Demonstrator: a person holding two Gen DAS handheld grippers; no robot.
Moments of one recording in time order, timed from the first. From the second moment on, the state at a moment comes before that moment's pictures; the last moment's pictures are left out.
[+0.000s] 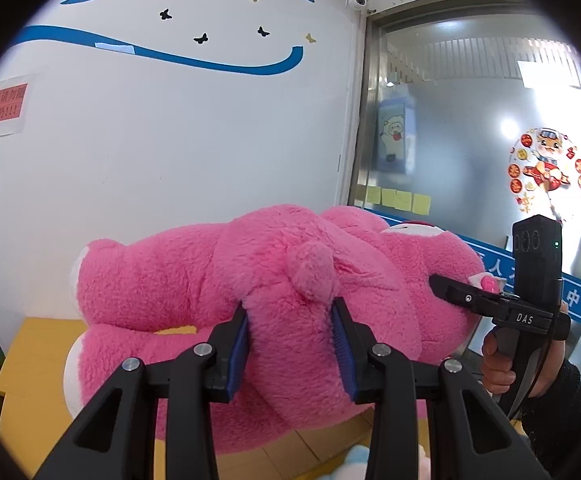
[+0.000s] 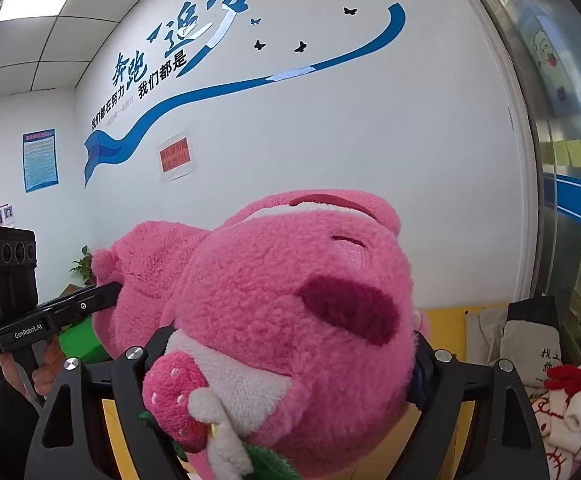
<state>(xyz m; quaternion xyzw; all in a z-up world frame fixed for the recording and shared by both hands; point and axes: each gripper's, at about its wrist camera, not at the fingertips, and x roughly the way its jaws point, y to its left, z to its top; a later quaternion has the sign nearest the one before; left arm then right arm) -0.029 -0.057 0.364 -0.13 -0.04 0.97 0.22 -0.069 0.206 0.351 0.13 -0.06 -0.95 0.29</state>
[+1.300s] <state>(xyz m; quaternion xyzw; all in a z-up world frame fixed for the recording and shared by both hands) -0.195 -0.062 0.029 -0.58 0.04 0.81 0.11 -0.207 0.238 0.040 0.47 0.10 -0.84 0.27</state>
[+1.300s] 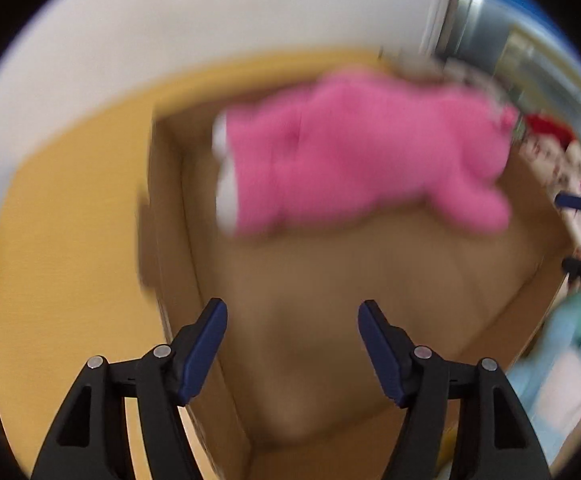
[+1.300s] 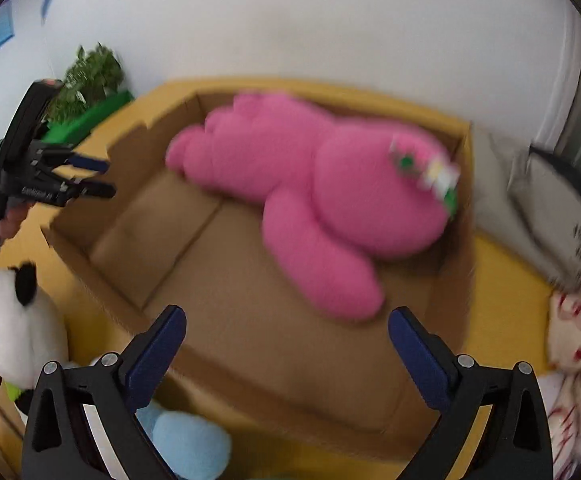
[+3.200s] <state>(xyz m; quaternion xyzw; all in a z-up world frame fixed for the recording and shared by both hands) -0.052 -0.008 0.175 -0.41 -0.01 0.90 0.15 -0.054 0.229 0.159 0.36 -0.04 -0.90 0.24</state>
